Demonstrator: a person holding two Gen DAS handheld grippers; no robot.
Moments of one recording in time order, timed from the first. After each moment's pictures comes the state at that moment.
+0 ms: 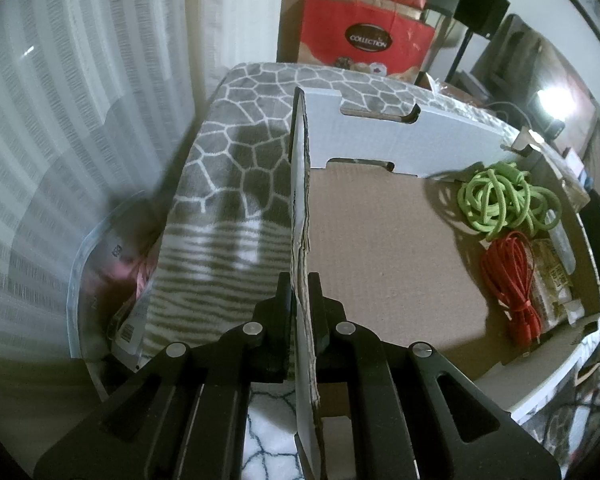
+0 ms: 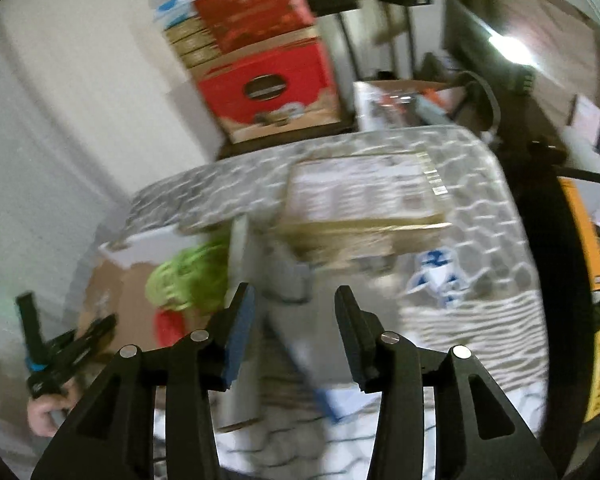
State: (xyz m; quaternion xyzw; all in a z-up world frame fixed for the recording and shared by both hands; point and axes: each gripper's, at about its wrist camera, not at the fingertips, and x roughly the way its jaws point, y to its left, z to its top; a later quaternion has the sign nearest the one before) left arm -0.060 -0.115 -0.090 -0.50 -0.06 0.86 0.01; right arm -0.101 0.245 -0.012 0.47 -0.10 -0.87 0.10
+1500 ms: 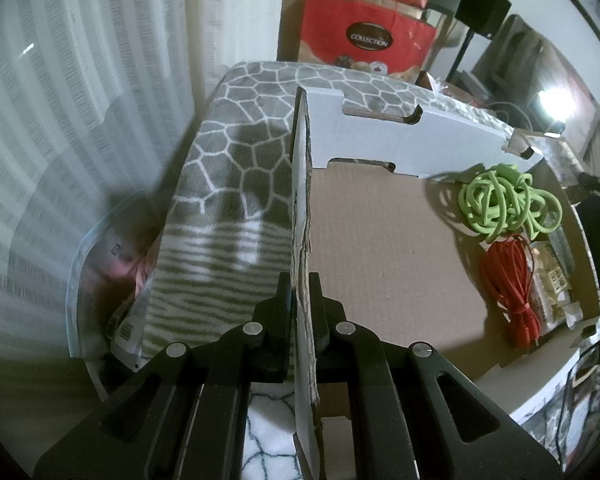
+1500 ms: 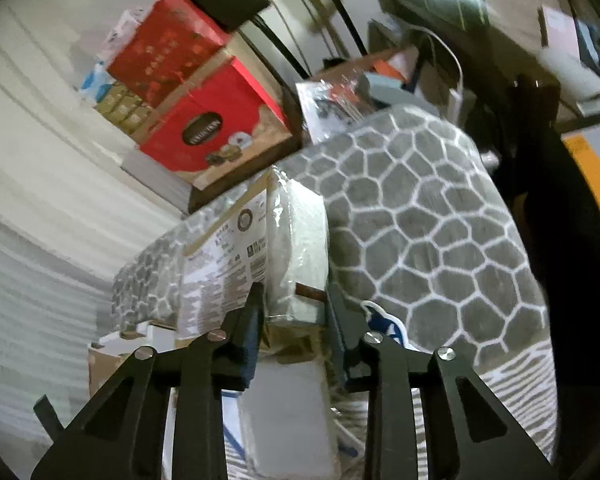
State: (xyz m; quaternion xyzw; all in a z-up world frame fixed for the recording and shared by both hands) left arm -0.061 -0.114 -0.091 -0.50 -0.06 0.86 0.01; right arm -0.170 0.329 -0.049 0.47 -0.24 -0.85 0.07
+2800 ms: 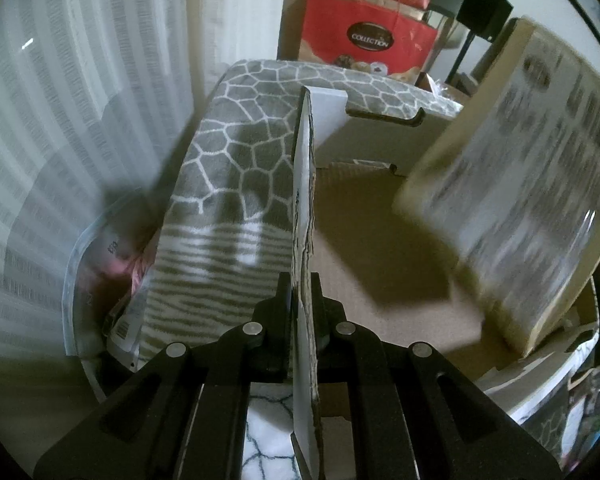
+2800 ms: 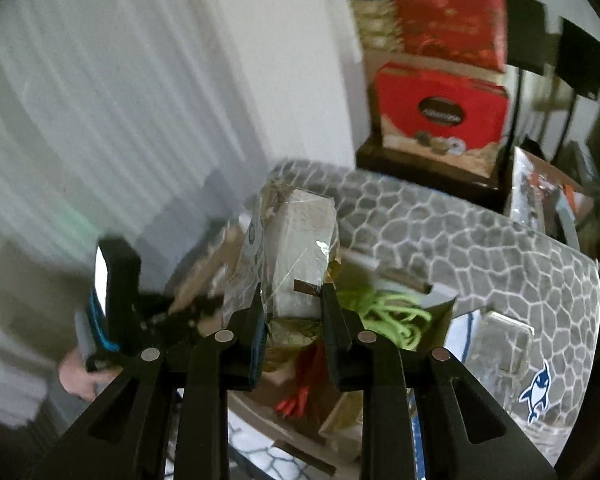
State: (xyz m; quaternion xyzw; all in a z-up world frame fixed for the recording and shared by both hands) left arm -0.060 -0.115 -0.093 -0.50 -0.07 0.86 0.01; right arm -0.112 0.087 0.015 0.46 0.05 -0.82 0.34
